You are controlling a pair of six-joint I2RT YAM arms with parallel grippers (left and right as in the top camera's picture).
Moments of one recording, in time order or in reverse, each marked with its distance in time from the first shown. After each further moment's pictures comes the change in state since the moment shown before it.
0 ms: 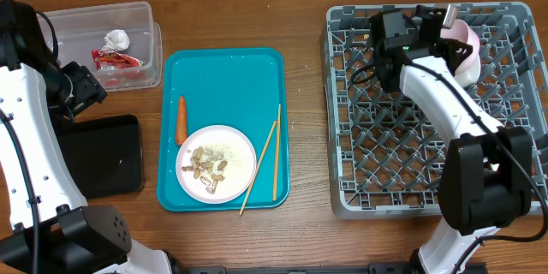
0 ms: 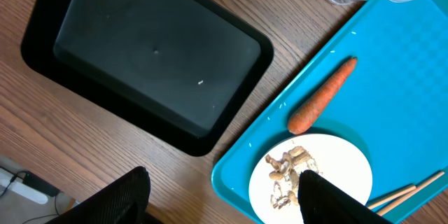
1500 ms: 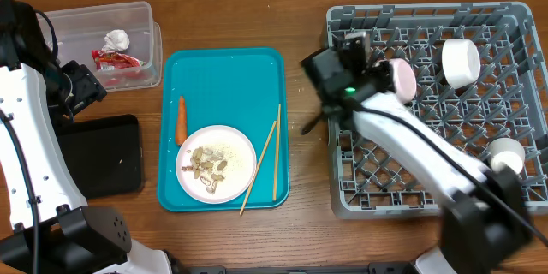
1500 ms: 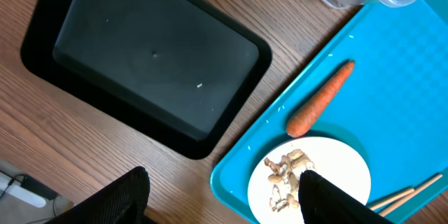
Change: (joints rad) left arm 0.000 0.000 0.000 0.011 0.000 0.000; right arm 0.344 -0.199 -0.111 -0.038 -0.478 0.000
